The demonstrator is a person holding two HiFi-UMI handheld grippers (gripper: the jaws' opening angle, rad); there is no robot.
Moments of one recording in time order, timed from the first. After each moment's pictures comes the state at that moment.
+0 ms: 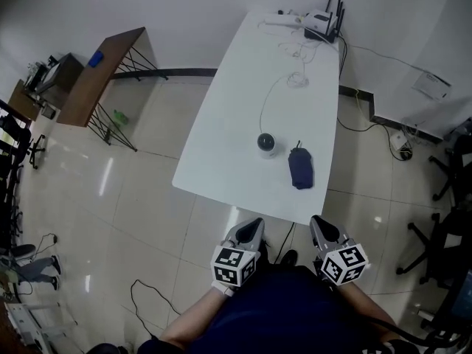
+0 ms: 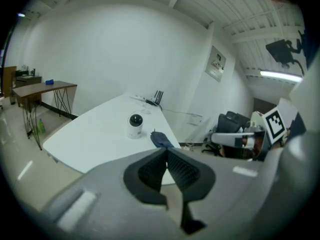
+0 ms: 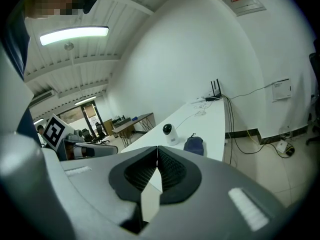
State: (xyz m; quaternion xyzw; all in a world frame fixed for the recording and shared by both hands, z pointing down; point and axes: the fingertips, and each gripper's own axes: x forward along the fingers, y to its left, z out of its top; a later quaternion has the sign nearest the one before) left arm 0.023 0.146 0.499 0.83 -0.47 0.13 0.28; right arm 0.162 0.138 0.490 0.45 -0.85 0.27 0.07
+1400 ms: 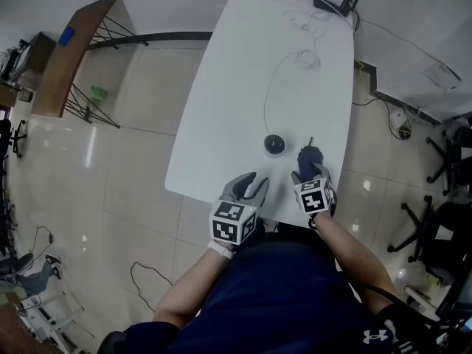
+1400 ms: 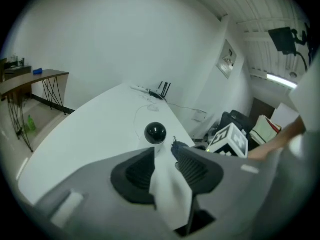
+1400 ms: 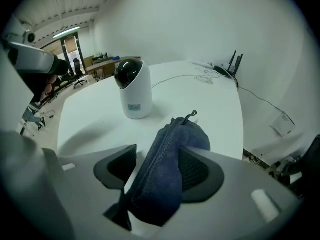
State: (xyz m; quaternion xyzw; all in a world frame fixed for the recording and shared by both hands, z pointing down) left arm -0.006 -0.012 0.532 0.82 -0.43 0.16 0.33; right arm 0.122 -0.040 0.657 0.45 -0.75 0.23 0.43
